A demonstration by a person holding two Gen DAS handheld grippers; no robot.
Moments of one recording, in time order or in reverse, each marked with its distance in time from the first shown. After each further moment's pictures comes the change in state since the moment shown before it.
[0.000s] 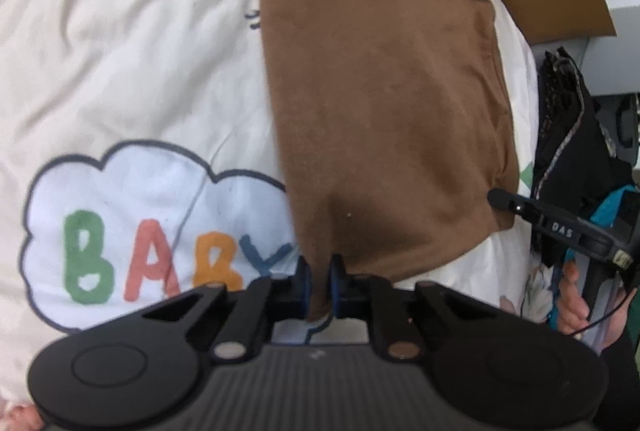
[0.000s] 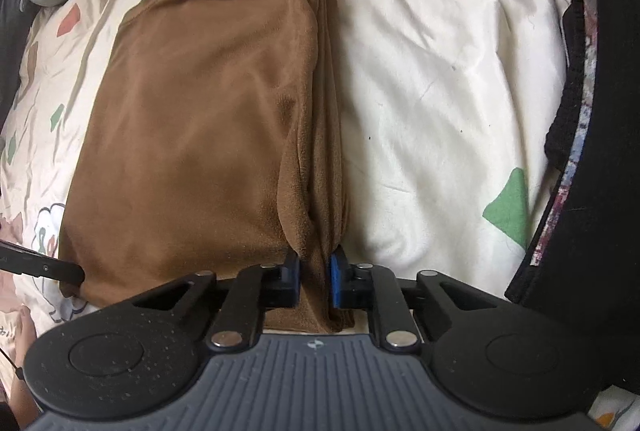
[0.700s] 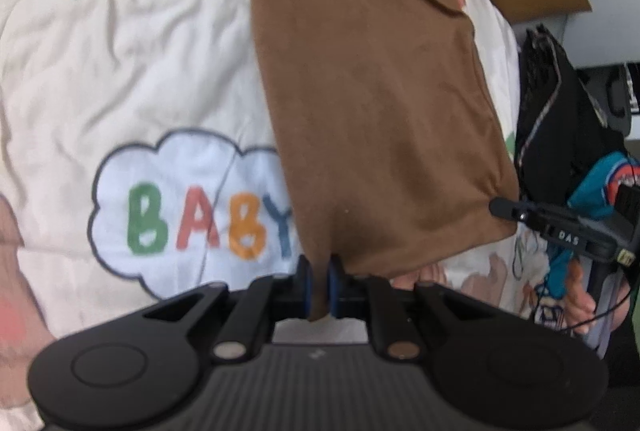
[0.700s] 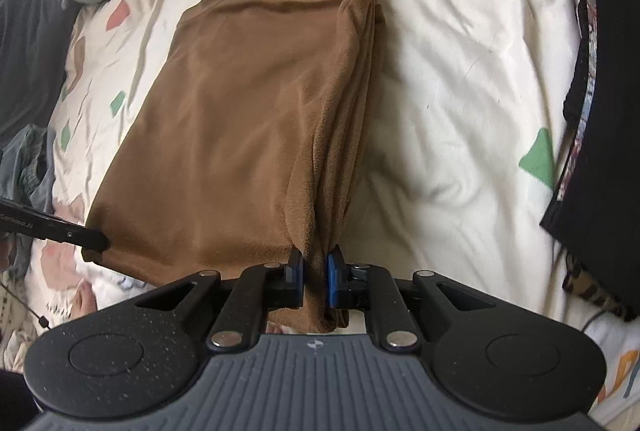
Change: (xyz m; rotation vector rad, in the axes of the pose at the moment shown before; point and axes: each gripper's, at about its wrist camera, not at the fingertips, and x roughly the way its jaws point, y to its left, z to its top) left arm -0.034 -0.001 -0.002 0.062 0.065 0.024; right arm -0.048 0.028 -0.021 0.014 0.064 0.125
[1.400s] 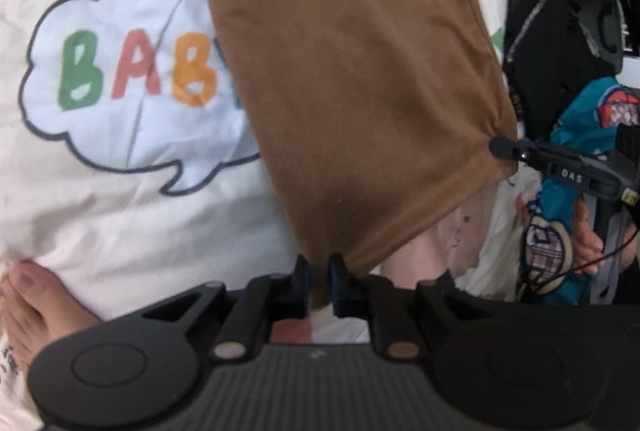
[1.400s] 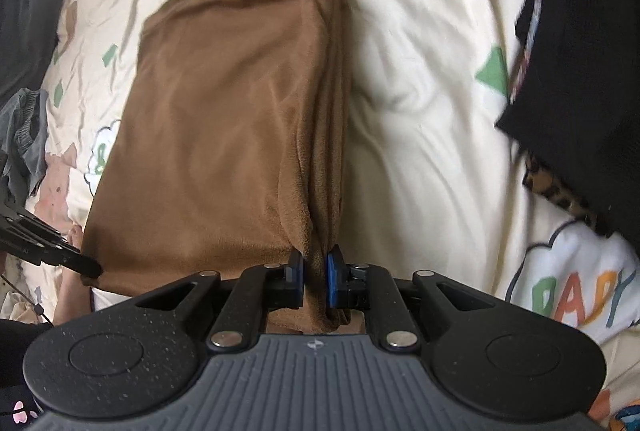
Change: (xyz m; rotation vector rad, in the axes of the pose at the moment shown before) left arm 0.049 -0.029 -0.038 0.028 0.207 -0.031; right arm -0.010 -0.010 -0.035 0.015 0.120 -0.049
